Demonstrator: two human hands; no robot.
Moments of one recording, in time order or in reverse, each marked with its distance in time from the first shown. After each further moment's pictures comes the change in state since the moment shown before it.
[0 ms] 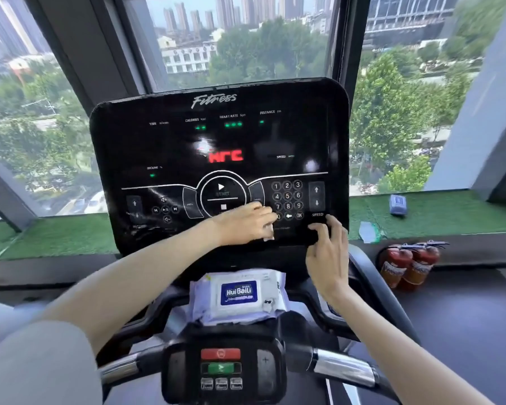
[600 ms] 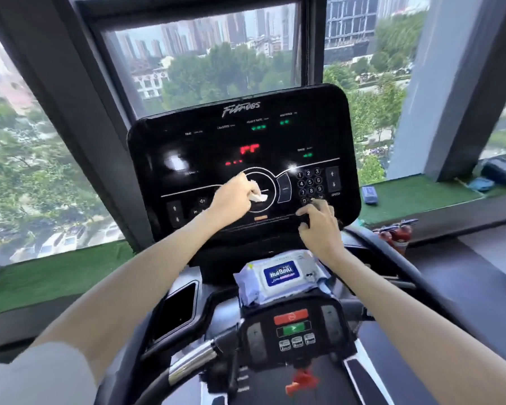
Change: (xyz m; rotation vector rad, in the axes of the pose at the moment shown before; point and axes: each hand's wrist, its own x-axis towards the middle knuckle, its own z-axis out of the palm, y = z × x) left_hand -0.095 -0.027 -0.059 -0.693 0.130 -0.806; right_hand -0.027 -0.119 -0.003 0.000 -0.059 0.104
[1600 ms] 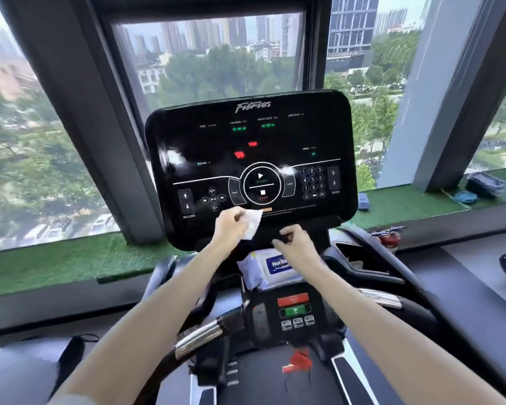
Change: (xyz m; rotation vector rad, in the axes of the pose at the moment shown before) left_hand -0.085 0.000 0.035 -0.727 0.151 -0.489; right_hand -0.058 -0.045 0.021 0.372 -0.225 0.308
